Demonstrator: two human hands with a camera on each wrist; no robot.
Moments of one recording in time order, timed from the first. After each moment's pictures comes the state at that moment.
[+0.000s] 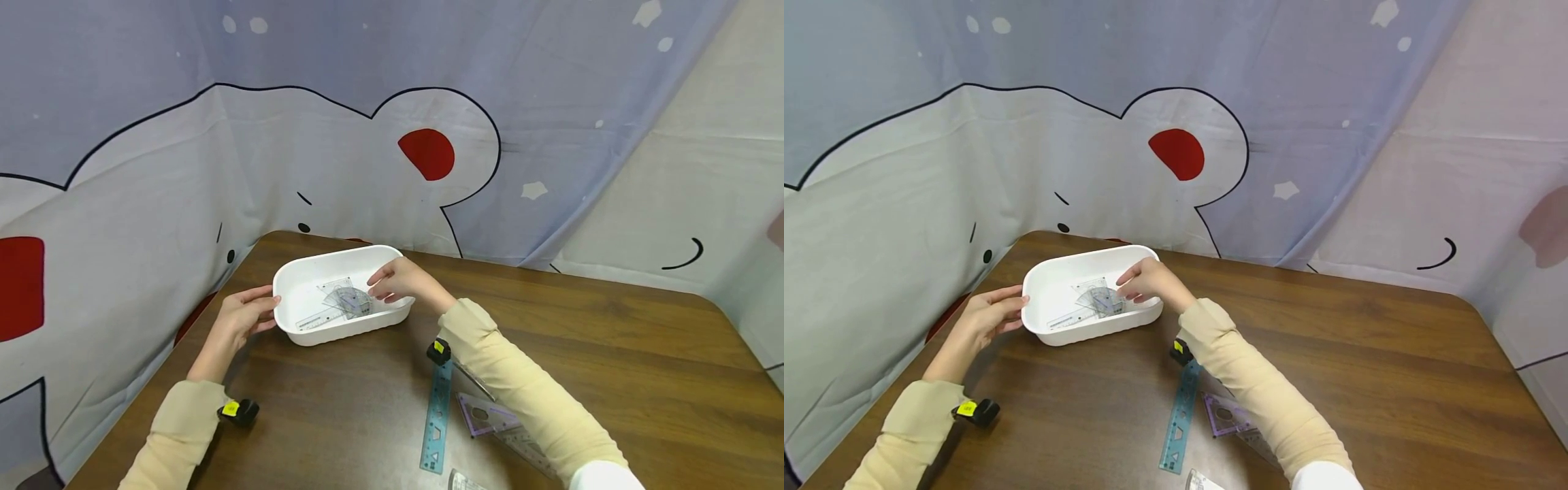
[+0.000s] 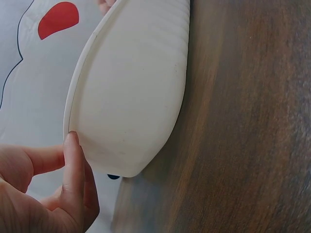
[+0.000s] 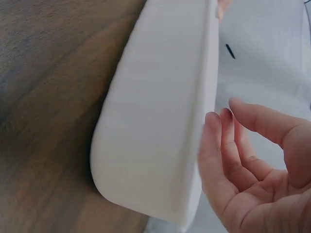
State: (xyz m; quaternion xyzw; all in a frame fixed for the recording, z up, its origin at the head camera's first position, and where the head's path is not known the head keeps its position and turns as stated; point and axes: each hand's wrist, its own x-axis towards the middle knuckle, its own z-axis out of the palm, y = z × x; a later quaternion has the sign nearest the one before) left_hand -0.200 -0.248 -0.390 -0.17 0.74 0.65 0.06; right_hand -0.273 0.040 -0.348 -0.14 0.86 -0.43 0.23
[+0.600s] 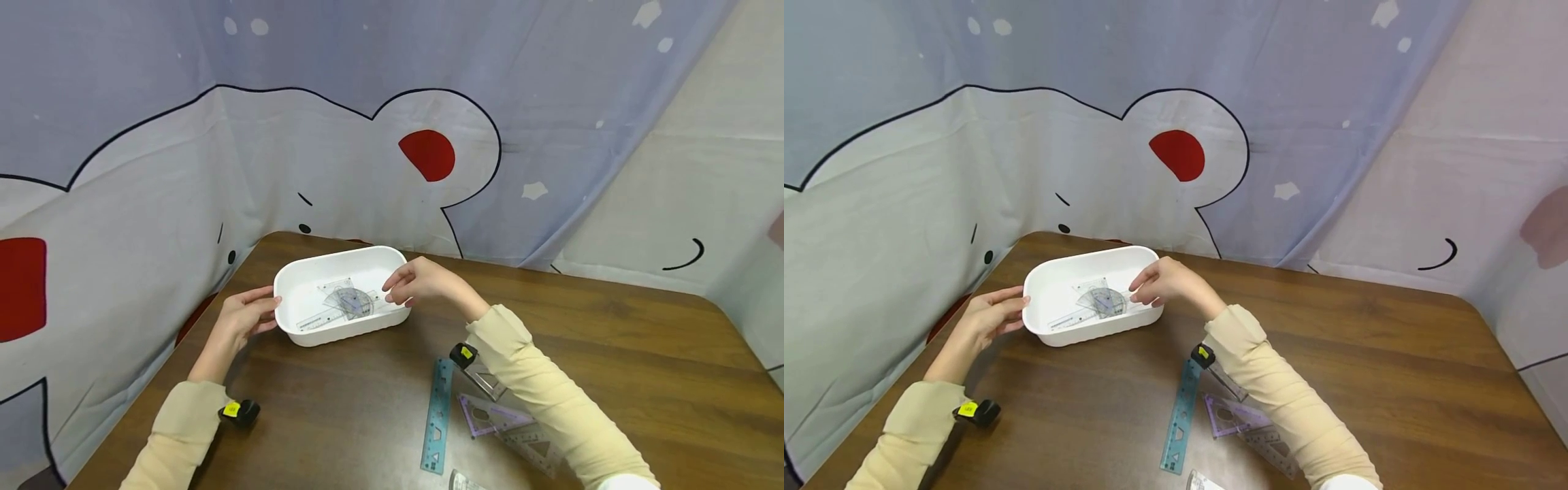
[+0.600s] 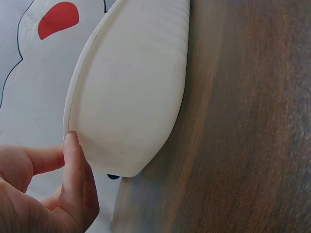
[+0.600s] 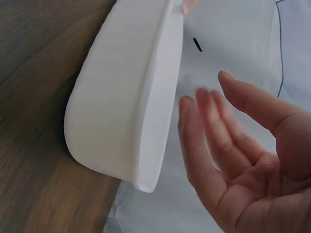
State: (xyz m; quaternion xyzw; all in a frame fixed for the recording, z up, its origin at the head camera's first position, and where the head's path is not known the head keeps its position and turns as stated) left_hand -0.201 -0.248 -0.390 -0.17 0.73 0.65 0.06; right_hand -0.251 0.076 -0.320 -0.21 0.86 -0.40 0.24
